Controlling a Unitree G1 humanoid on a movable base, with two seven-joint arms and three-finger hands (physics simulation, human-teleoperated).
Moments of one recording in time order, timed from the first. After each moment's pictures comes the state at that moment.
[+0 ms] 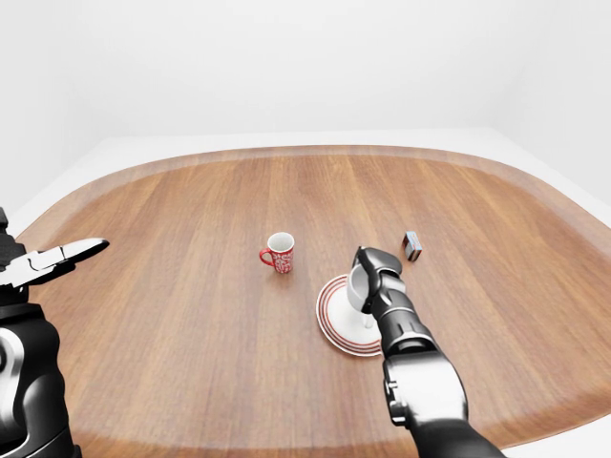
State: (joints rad) left arm -0.14 0.19 0.42 -0.54 -0.24 0.09 0.21; right arm -0.78 -0.24 -0.03 1.22 -1.02 0.09 -0.04
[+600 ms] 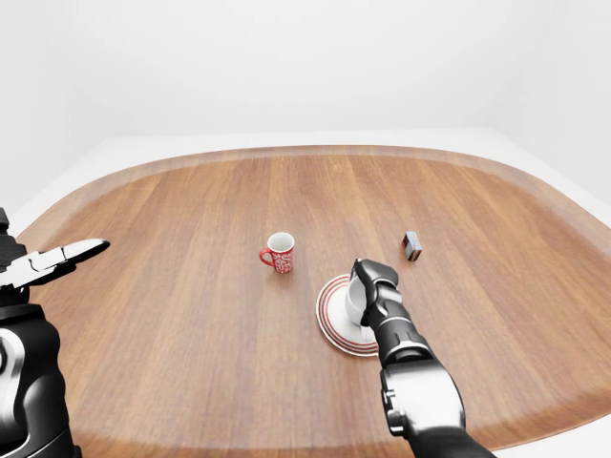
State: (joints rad) left arm -0.13 0.19 0.42 -0.54 -0.24 0.09 0.21; right arm -0.72 -0.22 -0.02 1.22 -1.06 0.09 -0.04
